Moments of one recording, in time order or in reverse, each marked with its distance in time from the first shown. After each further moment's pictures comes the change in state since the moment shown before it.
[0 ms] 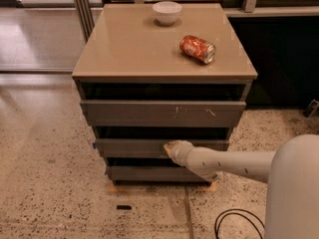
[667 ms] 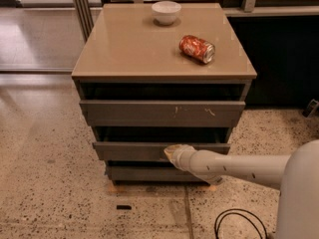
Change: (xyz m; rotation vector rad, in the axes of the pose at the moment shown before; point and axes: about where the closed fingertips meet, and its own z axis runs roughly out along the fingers) arm 0.011 0.016 -0.023 -0.056 0.019 -0.012
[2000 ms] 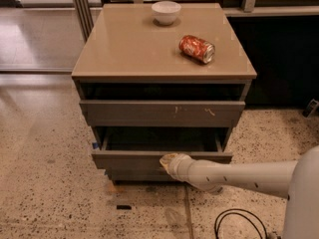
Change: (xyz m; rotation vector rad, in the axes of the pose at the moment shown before) arm 0.015 0.044 -0.016 -0.065 0.007 -0.099
